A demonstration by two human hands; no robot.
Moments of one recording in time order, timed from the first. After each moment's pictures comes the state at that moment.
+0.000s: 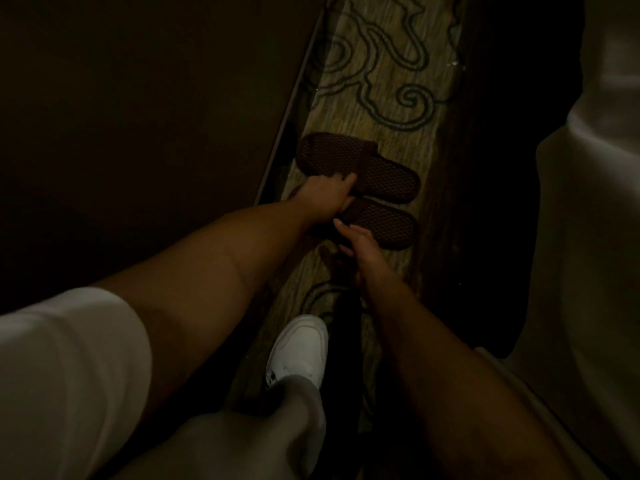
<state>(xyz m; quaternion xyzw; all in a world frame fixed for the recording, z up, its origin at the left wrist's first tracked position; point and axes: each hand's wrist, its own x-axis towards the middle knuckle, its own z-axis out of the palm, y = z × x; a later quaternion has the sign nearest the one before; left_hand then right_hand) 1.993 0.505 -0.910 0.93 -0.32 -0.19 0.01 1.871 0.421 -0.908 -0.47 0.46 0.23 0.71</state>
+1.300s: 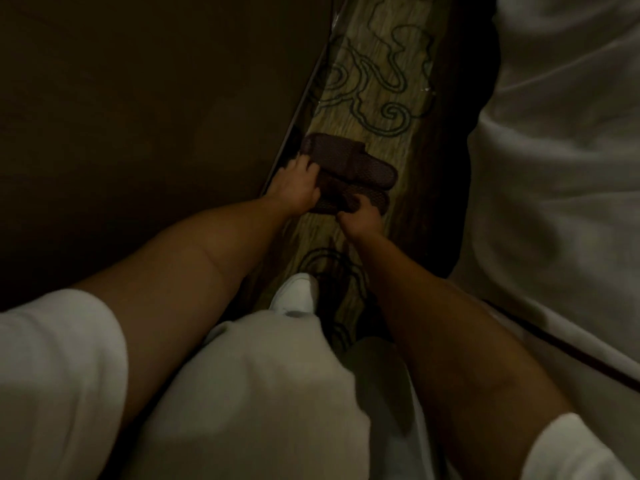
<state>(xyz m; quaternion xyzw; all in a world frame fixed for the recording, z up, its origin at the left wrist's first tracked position) 1.902 0.562 -0.806 0.97 -0.20 -0.14 0.07 1.823 0.409 -0.804 -0.84 0.27 0.19 0.42</state>
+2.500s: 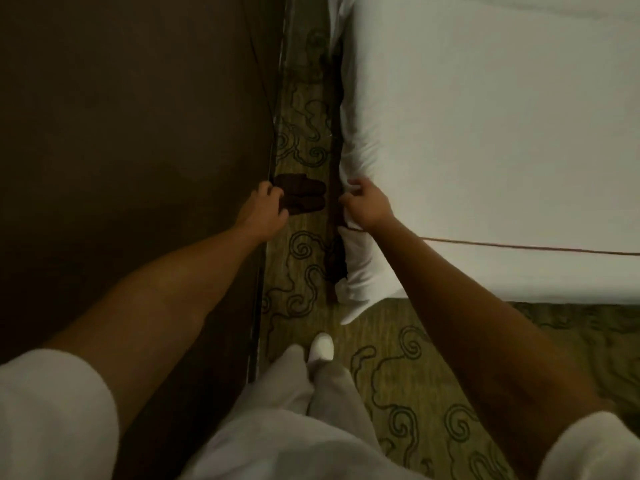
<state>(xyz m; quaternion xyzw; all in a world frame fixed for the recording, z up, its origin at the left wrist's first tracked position) 1.657 0.597 -0.193 0.96 -0.18 -0.20 0.10 1.569 0.383 -0.128 -0.82 0.30 0.13 0.48</state>
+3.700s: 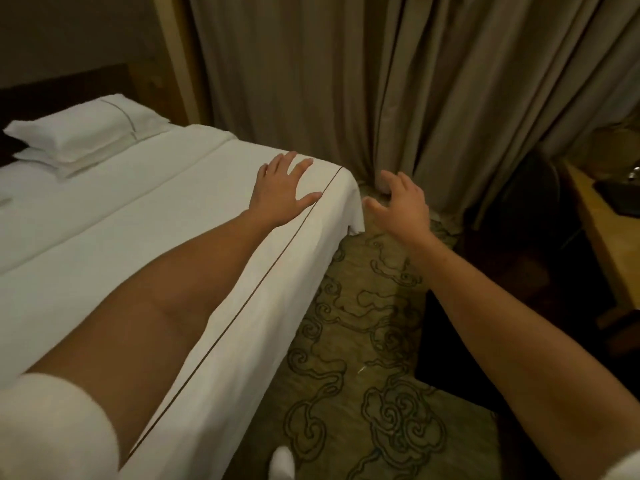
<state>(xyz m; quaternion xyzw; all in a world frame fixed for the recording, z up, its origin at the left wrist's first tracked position) 1.152 -0.210 0.152 0.61 -0.76 0.06 0.20 0.902 -0.157 0.170 -0.67 0.69 -0.28 0.09</state>
